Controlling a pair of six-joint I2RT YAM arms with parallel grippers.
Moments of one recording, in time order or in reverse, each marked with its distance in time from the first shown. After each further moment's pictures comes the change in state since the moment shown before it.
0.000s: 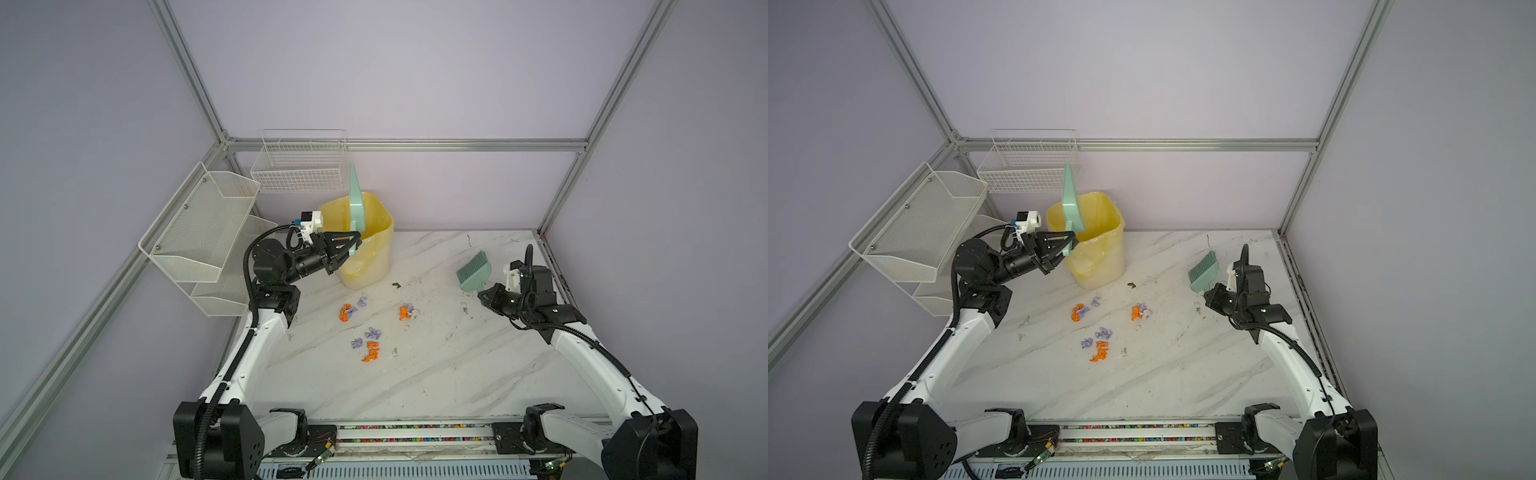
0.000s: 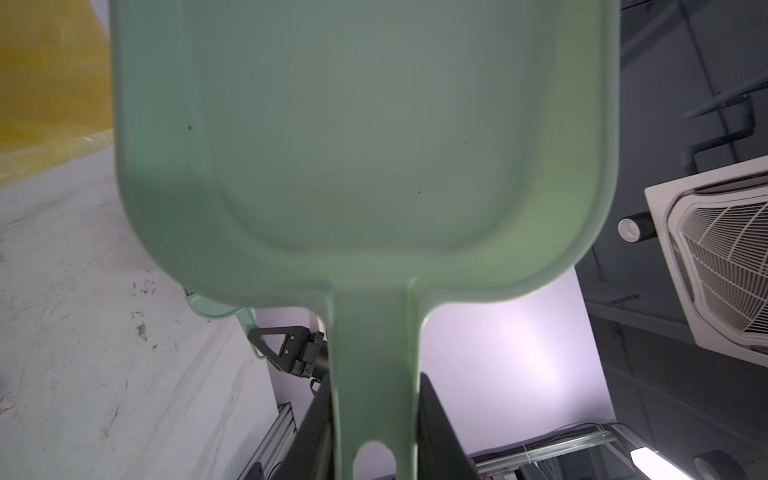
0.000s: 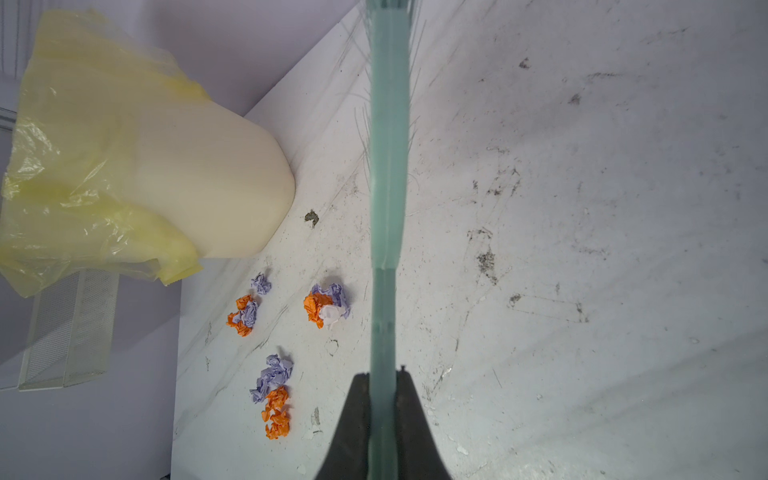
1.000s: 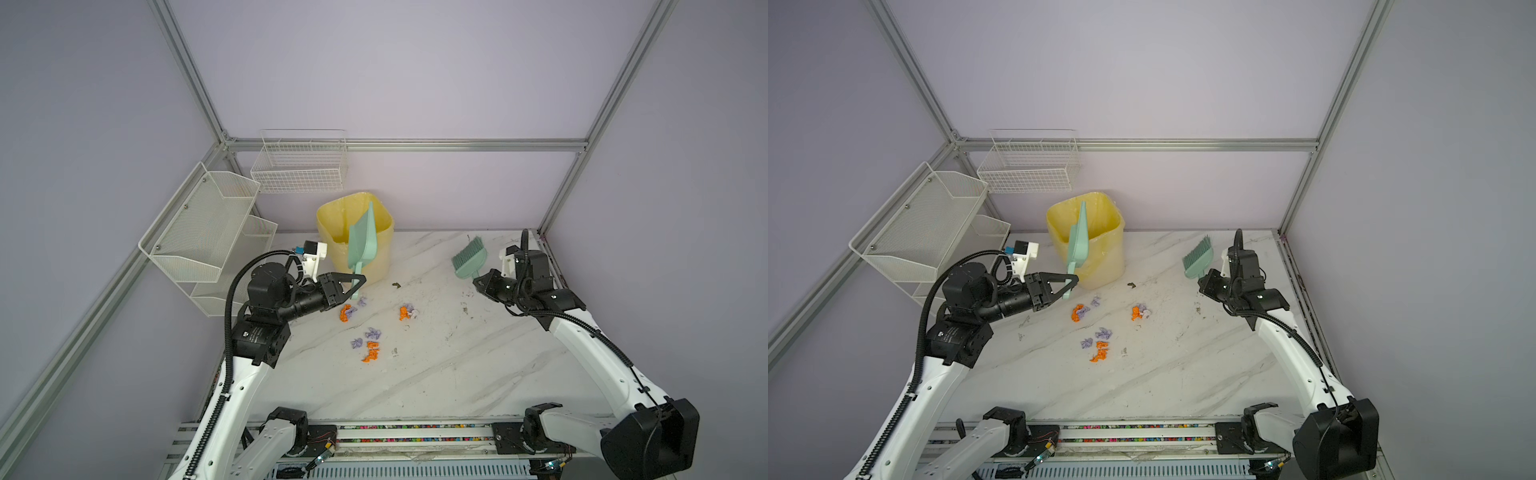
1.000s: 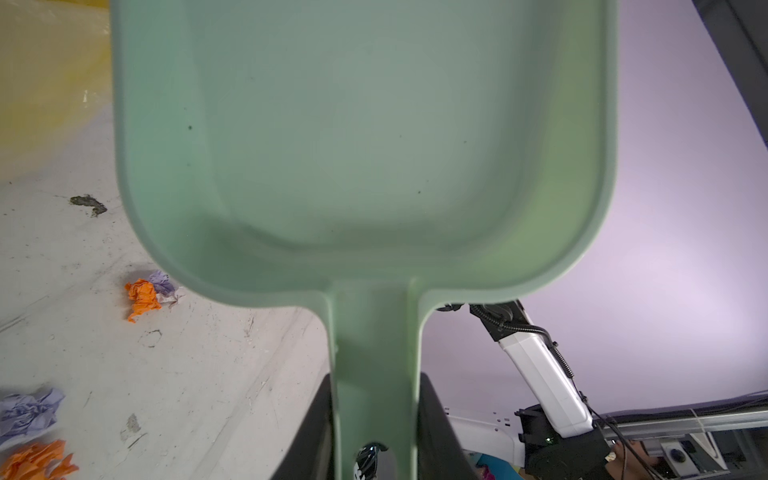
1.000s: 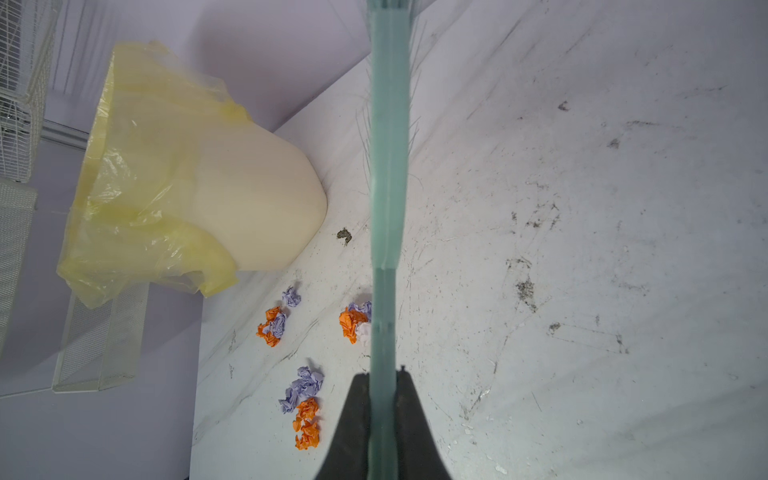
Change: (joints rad) left arm -0.128 -0.330 0.000 -0.763 -0.187 0.605; right arm 0.074 0.060 0.188 -0.061 0.047 0.041
